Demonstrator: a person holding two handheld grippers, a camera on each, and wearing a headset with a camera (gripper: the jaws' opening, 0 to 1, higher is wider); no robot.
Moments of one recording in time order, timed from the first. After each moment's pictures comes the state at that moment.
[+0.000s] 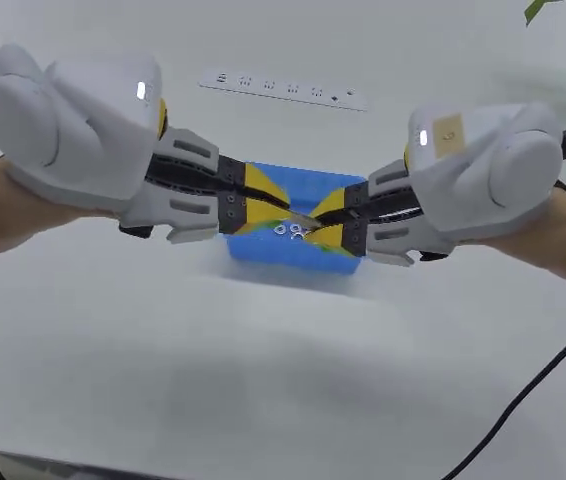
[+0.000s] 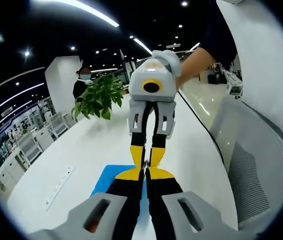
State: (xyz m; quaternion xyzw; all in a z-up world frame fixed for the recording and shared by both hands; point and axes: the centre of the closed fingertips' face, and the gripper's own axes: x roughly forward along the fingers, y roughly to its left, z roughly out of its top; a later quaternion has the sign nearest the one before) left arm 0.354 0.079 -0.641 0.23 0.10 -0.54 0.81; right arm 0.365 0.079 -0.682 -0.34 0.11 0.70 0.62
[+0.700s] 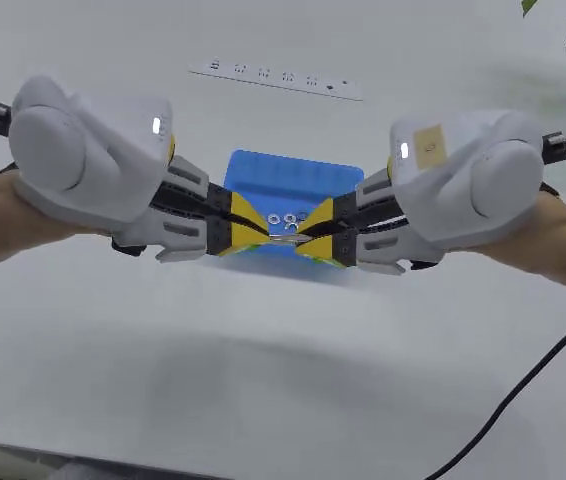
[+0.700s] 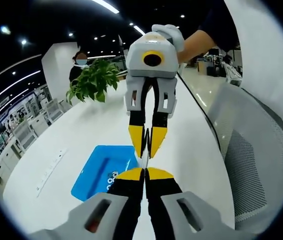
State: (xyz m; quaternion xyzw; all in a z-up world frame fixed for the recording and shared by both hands) left arm 0.345 0.084 -0.685 0.23 0.16 -0.54 0.79; right arm 0.348 0.078 -0.700 -0.36 0.13 0.71 0.60
